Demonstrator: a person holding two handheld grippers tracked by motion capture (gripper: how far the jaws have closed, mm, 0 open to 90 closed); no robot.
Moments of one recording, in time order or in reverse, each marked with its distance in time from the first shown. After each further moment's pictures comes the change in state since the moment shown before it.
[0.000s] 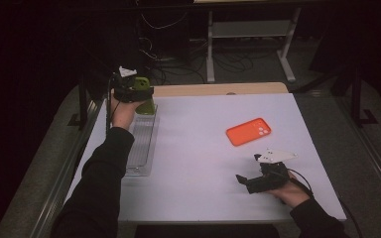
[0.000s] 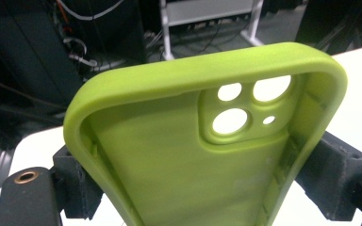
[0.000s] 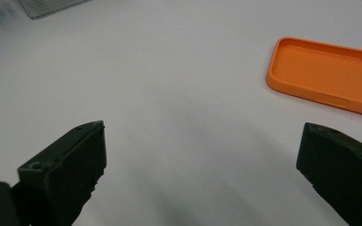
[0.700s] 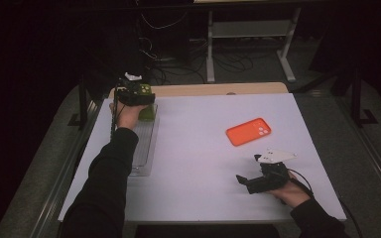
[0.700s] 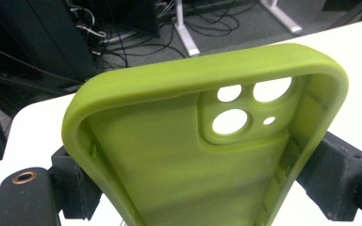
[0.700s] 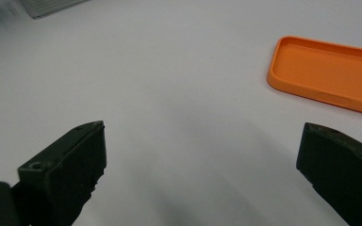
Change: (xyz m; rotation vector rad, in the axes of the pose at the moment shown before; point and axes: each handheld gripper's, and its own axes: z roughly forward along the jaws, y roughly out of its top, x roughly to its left) left arm 0.004 -0.019 0.034 0.108 0.050 0.000; right arm 0.000 -0.001 0.000 -0.001 0.005 0.003
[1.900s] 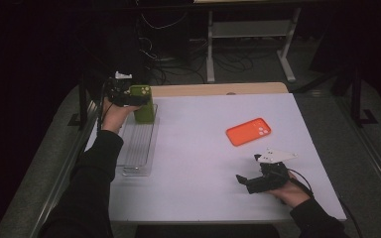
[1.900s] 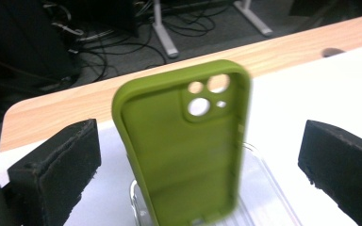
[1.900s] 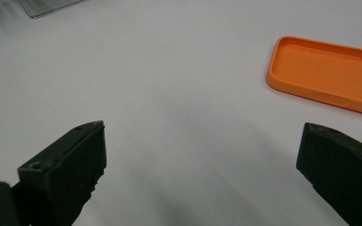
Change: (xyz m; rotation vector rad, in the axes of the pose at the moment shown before) left arm 0.014 0.002 -0.044 -0.018 -0.125 -0.014; right arm 0.000 0.000 0.000 0.001 -0.006 -0.001
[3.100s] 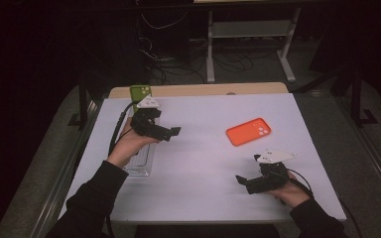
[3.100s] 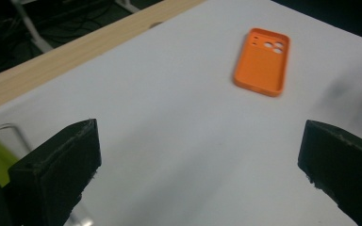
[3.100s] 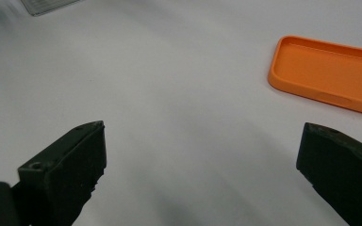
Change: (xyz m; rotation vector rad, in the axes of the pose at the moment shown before) left arm -0.119 -0.036 -0.050 0.003 -0.393 0.228; right arm 0.002 0.001 0.000 0.004 0.002 -0.003
